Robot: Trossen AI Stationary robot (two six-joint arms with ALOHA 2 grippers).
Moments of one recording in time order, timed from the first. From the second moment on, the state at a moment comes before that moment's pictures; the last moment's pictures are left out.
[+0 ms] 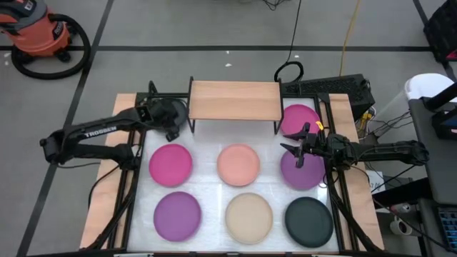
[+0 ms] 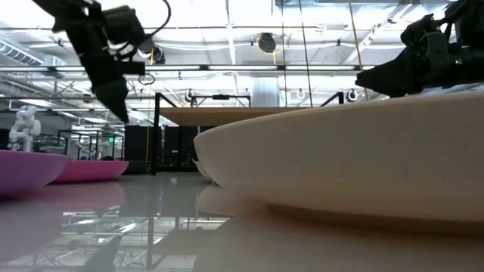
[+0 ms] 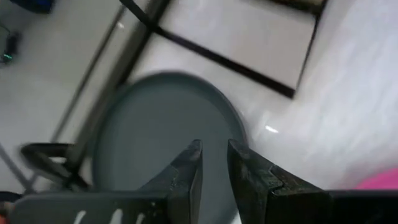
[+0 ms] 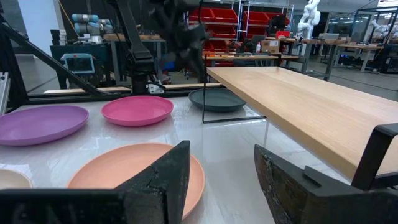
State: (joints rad) left arm 0.52 1.03 0.69 -0.68 -0.29 0.15; right arm -0.05 0.34 0.01 0.30 0.21 -0.01
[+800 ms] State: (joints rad) left arm 0.59 1.20 0.58 -0.52 -0.24 0.03; right arm -0.05 0.34 0.01 0.30 0.21 -0.01
